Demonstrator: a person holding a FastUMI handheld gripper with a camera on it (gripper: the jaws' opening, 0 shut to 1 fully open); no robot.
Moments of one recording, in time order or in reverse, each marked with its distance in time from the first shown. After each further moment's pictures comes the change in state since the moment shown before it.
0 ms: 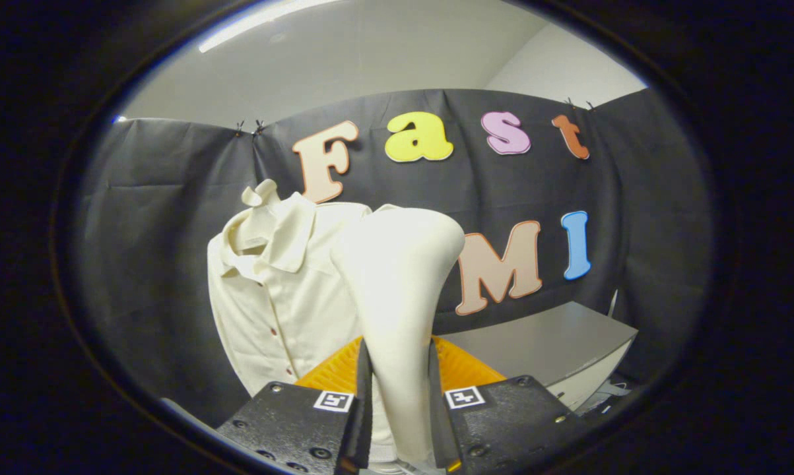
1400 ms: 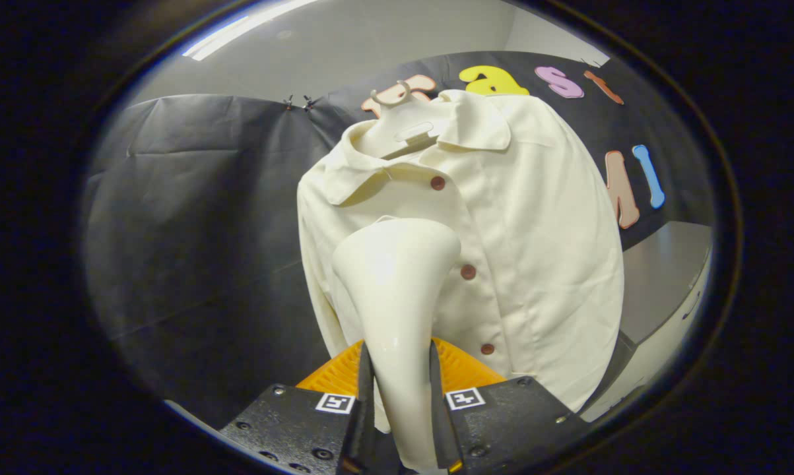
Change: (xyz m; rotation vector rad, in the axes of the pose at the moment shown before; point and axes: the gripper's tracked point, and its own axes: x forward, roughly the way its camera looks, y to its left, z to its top) arm 0.116 0.257 -0.138 0.156 0.088 0.170
